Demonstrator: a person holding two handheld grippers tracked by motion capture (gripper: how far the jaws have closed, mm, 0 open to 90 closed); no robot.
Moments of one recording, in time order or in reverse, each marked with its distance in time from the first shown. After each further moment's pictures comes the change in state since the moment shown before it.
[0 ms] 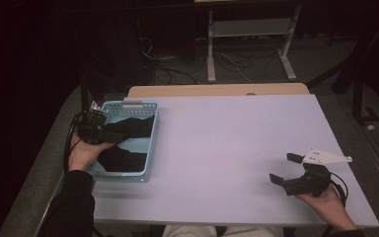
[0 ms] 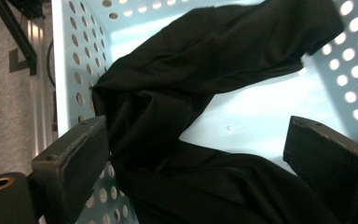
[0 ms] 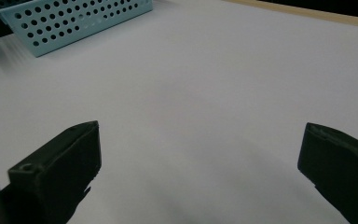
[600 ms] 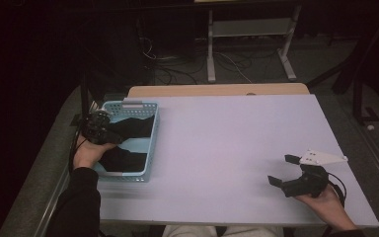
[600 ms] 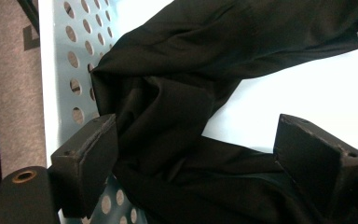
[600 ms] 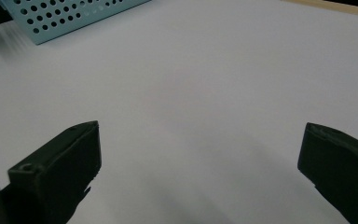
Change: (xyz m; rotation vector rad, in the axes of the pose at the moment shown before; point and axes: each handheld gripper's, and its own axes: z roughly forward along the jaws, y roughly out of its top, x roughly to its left) left arm 0.001 0.002 0.025 0.094 0.058 -0.001; right arm 0.001 -0.002 0.004 0.035 0.010 -0.019
